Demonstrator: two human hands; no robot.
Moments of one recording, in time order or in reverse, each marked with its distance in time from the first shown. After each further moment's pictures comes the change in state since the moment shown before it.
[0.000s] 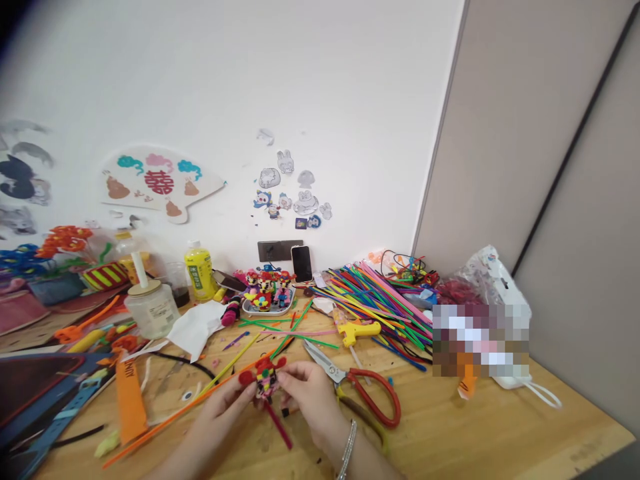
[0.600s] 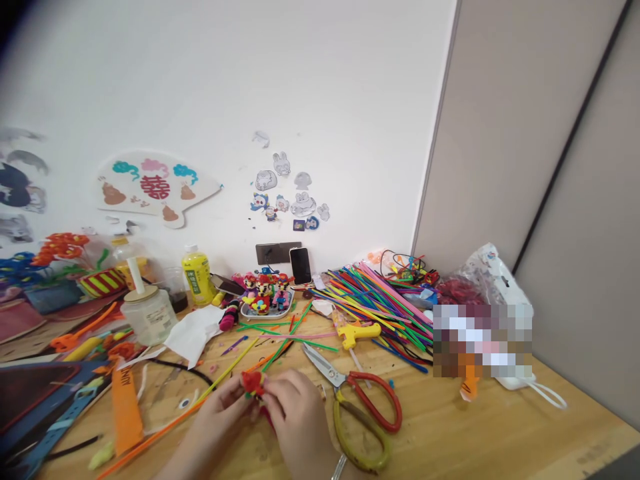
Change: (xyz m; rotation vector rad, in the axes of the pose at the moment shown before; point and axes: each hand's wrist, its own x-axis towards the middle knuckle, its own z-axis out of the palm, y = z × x) left_hand 0.004 -0.008 0.002 -0.184 0.066 -0.114; right_hand -0.013 0.005 0.010 -0.876 0.113 -0.777
